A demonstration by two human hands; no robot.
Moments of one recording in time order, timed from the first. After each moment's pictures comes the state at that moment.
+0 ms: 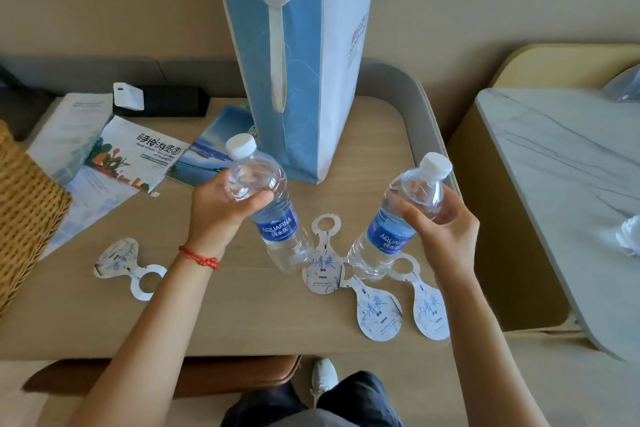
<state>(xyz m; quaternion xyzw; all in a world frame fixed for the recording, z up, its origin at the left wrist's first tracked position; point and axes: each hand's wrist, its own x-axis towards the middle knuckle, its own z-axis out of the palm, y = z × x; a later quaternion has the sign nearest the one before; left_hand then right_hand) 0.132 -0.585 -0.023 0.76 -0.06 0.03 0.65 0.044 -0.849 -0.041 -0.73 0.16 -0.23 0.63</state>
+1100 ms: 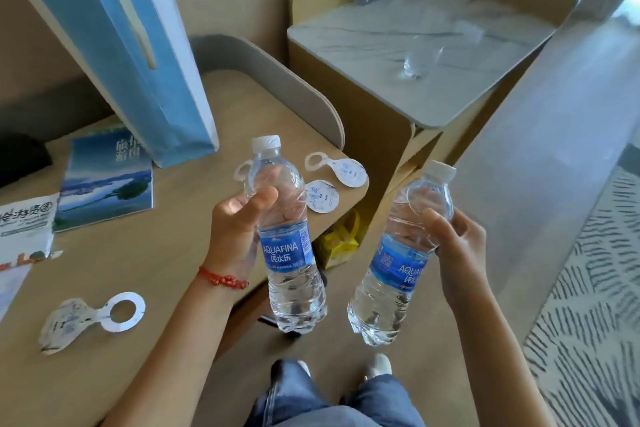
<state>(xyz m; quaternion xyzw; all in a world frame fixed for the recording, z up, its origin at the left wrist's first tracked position) 0.004 -0.561 -0.012 0.53 -0.19 -0.39 0.73 -0.213 -0.684 -0.014 -0.59 0.41 -0.41 0.56</state>
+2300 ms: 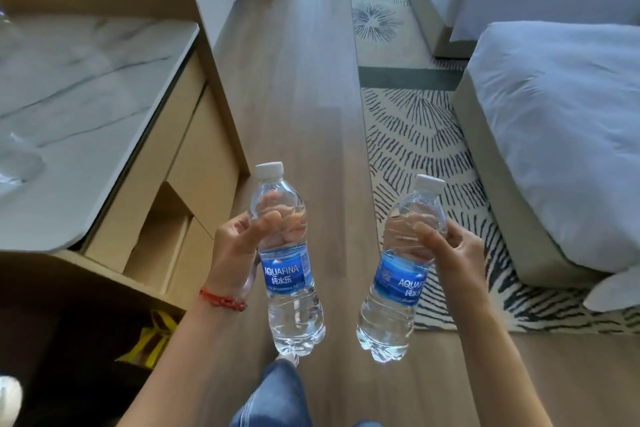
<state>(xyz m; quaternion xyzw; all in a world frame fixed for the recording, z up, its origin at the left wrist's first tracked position) -0.374 -0.925 -0.040 0.45 -0.41 -0.64 0.47 -0.622 -0.858 -0.026 -0.38 0.59 -0.59 0.41</state>
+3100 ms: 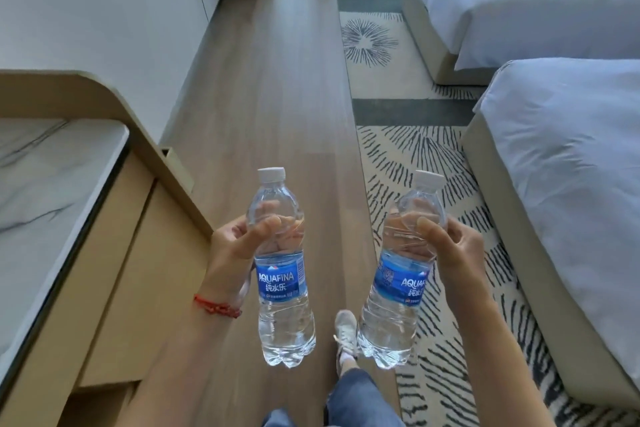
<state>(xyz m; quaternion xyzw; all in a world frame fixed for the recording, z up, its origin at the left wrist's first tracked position) -0.467 -1.380 -0.044 0.45 -0.40 -0.66 0.46 -0.716 -1.310 -0.033 -0.38 0.60 -0.58 0.39</state>
